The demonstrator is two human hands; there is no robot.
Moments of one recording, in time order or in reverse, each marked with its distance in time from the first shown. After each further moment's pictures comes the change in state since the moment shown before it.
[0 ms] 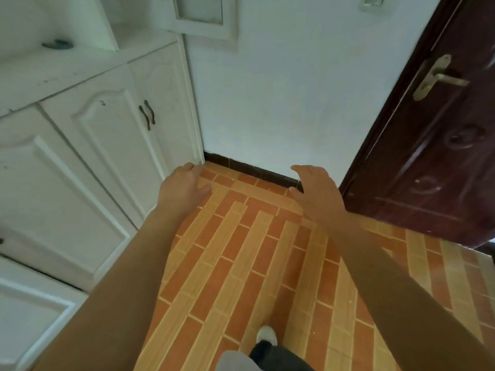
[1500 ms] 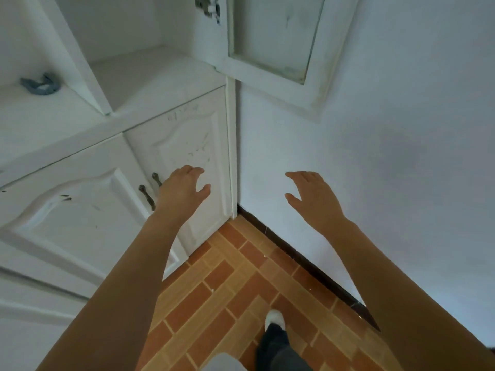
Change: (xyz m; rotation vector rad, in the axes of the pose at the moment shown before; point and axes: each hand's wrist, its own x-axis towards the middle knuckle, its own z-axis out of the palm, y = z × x) left_hand 0.599 -0.160 0.050 0.019 0.076 -0.333; right_hand 0.695 -0.023 0.101 0.025 -0.115 -0.384
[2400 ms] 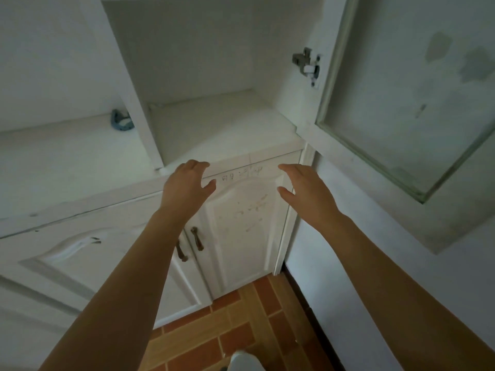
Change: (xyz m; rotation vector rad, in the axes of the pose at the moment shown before) left_hand 0.187 -0.068 -0.044 0.087 0.302 -0.303; right_hand 0.301 -0.059 0.009 0.191 -0.034 -0.472
